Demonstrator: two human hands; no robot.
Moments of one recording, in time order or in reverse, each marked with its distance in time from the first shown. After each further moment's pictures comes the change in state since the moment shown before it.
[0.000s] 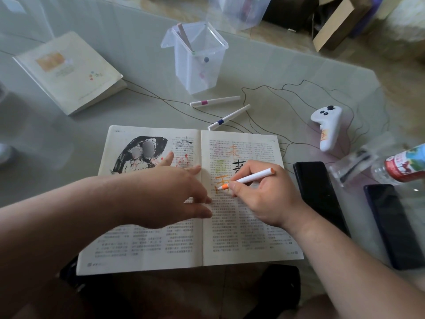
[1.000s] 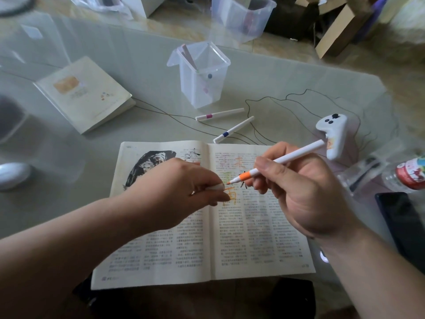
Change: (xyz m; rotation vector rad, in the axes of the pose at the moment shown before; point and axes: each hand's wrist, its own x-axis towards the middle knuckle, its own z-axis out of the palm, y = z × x) left_hand -0.002 -0.005 -0.006 -0.224 0.605 0.231; right_hand -0.002 -0.035 -0.025 0.736 0.008 -0.122
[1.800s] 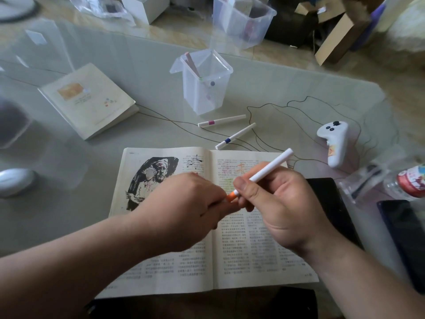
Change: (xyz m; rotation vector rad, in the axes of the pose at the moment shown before) left_hand -0.001 0.012 0.010 0.019 0.092 0.040; right_hand -0.003 0.006 0.022 -0.216 0.009 0.044
